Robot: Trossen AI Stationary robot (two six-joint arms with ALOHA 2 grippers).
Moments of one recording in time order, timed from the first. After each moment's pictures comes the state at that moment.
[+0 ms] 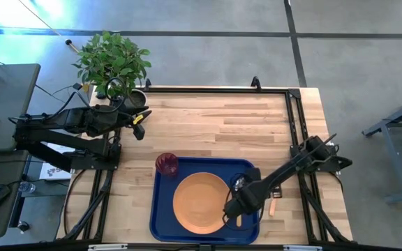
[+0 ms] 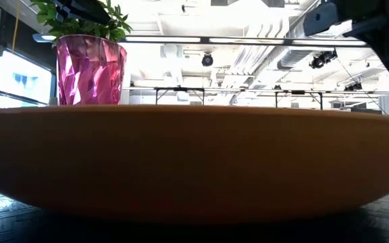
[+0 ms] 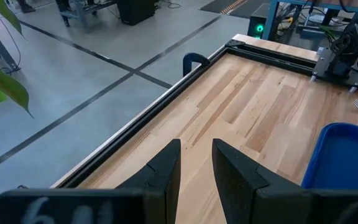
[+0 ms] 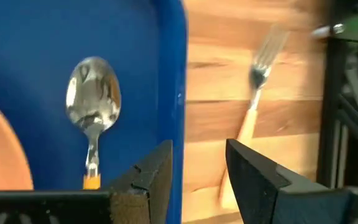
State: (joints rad) left arm -0.02 0.73 0.91 -0.66 -0.63 -0.25; right arm 0.59 2.00 1.65 -1.57 0.02 2.11
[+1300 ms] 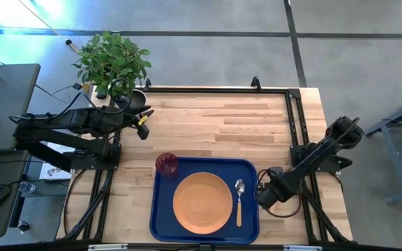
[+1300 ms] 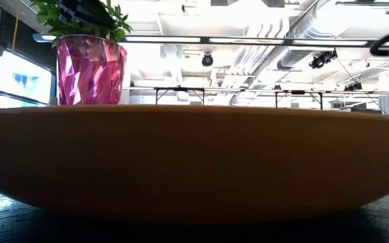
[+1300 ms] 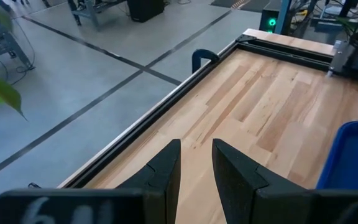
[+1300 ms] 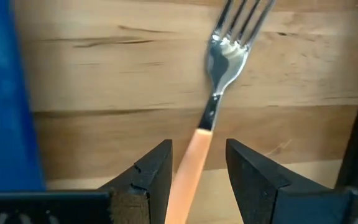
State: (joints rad) left arm -0.02 0.78 0.91 -0.64 -0.67 -0.25; right arm 0.70 1.58 0.86 -0.94 -0.09 2.24
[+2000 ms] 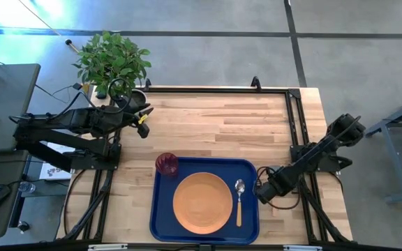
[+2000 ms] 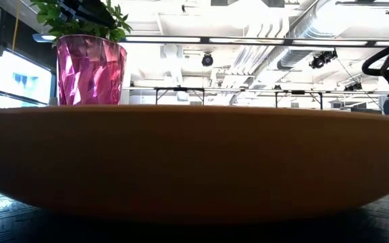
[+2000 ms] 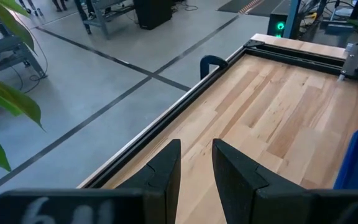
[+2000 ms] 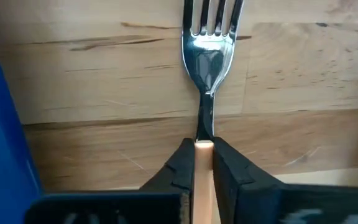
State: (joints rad) left arm -0.02 0.78 0.91 -0.62 -0.71 -0.21; right arm 0.66 1.56 0.73 -0.76 -0.15 2.22
